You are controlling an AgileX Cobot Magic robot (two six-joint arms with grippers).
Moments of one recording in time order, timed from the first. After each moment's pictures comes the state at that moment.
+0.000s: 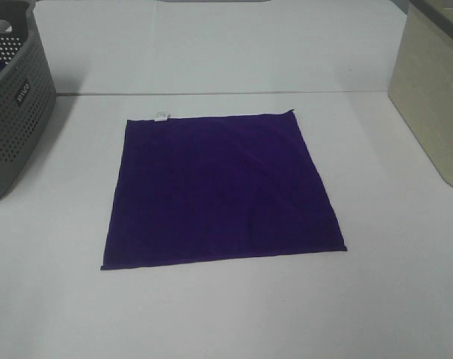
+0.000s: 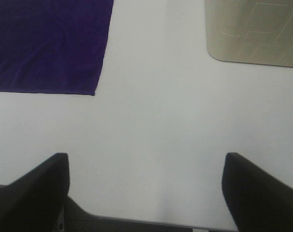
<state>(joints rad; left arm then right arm) 0.02 -0.01 -0.51 -0.07 1.08 0.02 0.05 0.00 -0.45 0.06 1.10 -0.07</state>
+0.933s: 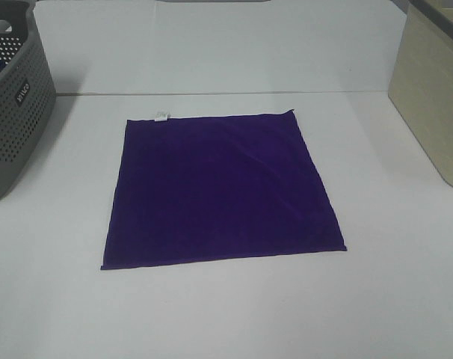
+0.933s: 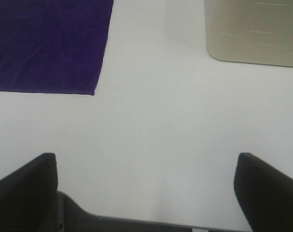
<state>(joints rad) 0.02 -0.01 -0.51 -0.07 1.08 0.02 0.05 0.00 -0.45 0.06 1.10 -0.07</state>
